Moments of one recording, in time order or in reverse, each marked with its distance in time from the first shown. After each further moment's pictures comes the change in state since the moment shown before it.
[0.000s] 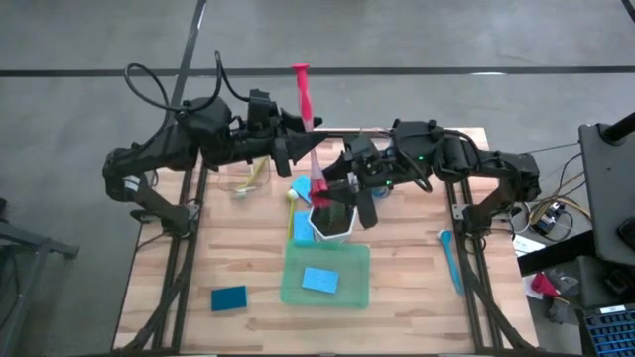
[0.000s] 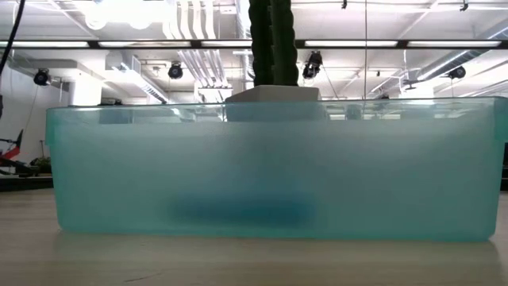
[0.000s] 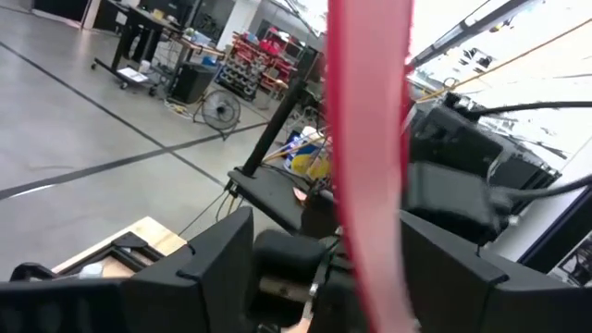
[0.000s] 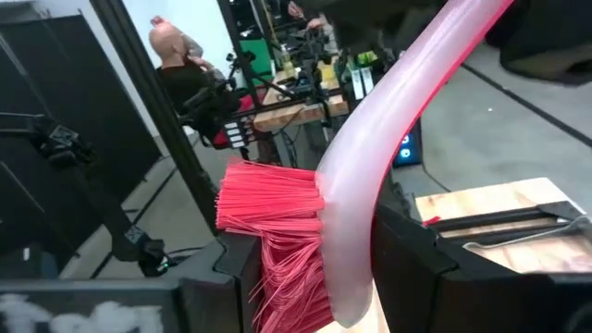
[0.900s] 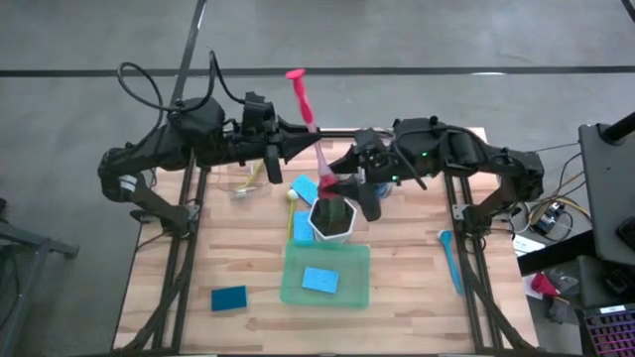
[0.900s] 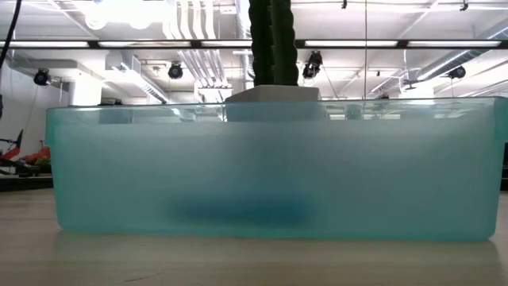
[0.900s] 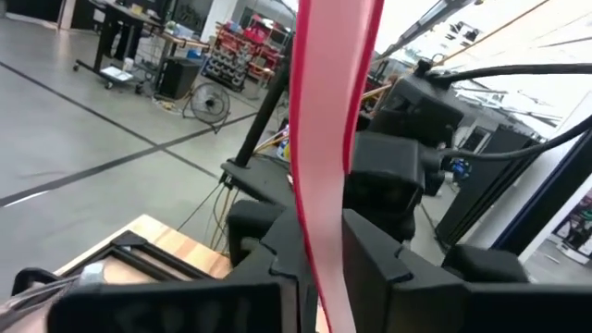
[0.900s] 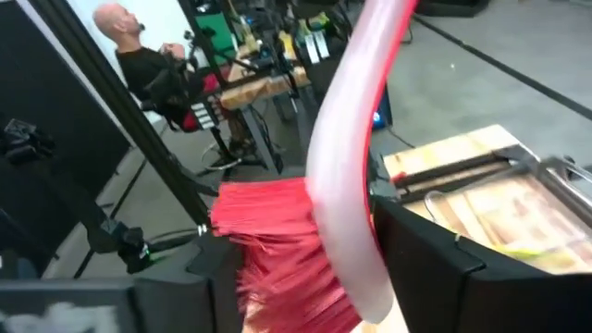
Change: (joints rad) left arm 0.001 -0.034 -0.002 -0.036 0.036 0.070; right arm -0.004 -0.025 0.031 -0.171 0.059 0.080
